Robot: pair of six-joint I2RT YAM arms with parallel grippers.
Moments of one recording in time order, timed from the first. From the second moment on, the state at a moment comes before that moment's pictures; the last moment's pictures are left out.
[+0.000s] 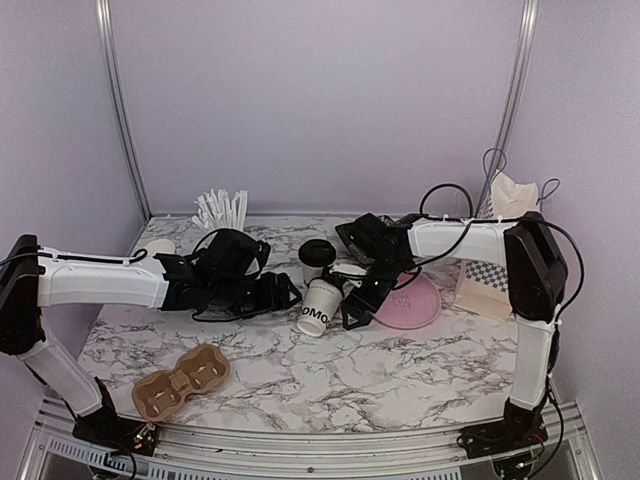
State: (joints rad) left arm -0.88 1.57 0.99 -0.15 0.02 -0.83; right arm 0.69 2.00 1.51 -0.85 -0.24 -0.31
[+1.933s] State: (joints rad) left arm -0.95 1.86 0.98 0.20 0.27 -0.37; right arm 0.45 1.75 1.39 -0.88 -0.78 -0.40
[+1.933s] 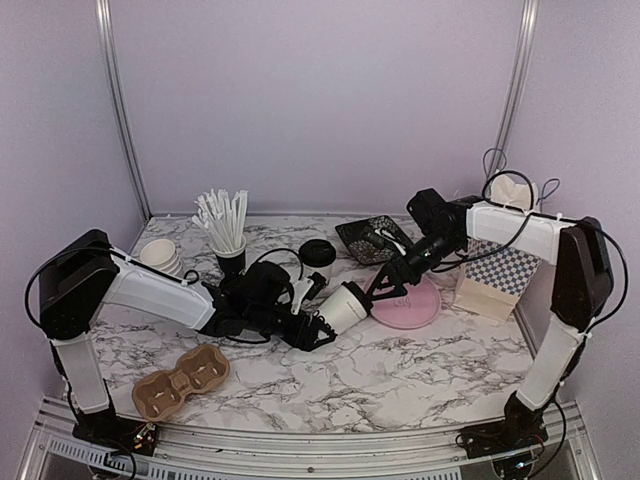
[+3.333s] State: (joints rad) left arm -0.96 1.79 0.91 0.31 0.24 -0.38; right arm 0.45 1.72 1.37 -0.89 -0.80 -0.45
